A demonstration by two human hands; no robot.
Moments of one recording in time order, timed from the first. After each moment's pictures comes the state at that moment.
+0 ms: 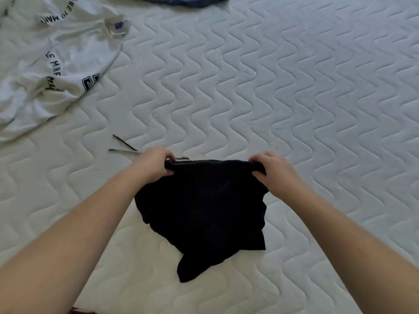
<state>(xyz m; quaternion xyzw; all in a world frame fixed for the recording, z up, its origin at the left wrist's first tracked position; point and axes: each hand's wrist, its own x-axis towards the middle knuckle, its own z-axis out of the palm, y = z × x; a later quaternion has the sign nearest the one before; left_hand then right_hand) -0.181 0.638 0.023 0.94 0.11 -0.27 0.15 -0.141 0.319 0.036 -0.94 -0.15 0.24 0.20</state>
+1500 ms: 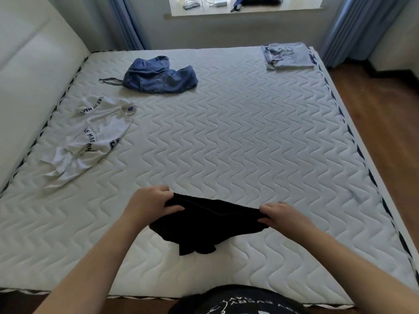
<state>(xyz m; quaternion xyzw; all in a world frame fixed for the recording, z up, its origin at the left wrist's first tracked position) -0.357 0.541 0.291 0.99 -0.16 0.00 0.04 -0.328 0.161 0.230 -0.93 -0.32 0.17 0.06</state>
